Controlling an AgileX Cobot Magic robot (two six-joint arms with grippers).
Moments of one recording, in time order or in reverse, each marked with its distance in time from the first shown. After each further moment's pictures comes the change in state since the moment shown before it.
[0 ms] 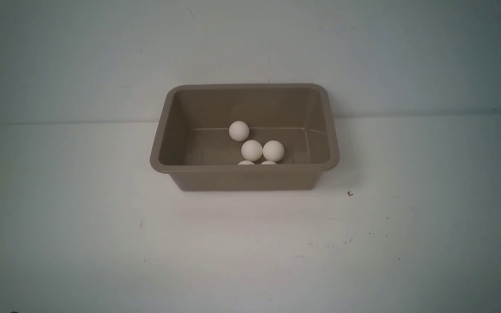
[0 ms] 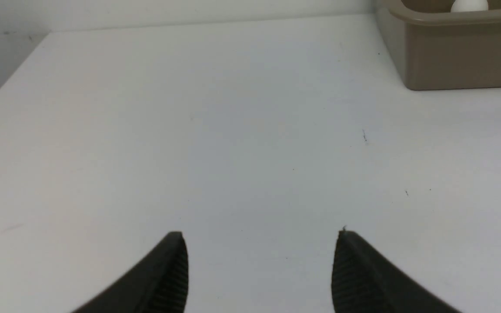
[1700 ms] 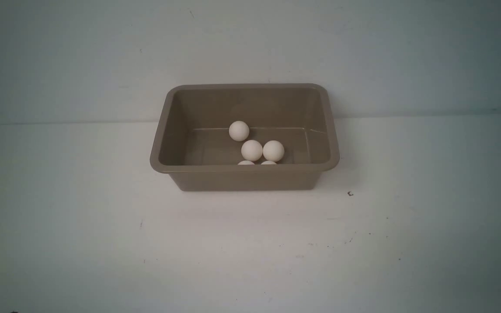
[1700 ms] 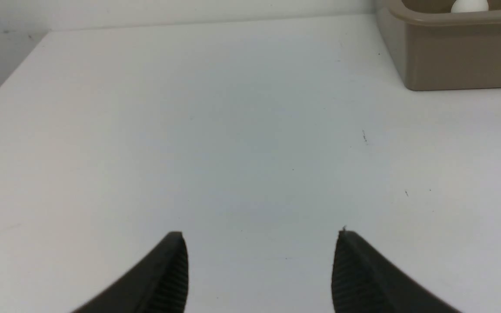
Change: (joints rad) right arm 0.000 0.000 -0.125 -0.178 -0.184 1.174; left arm 0.000 0.000 0.000 0.000 0.000 -0.003
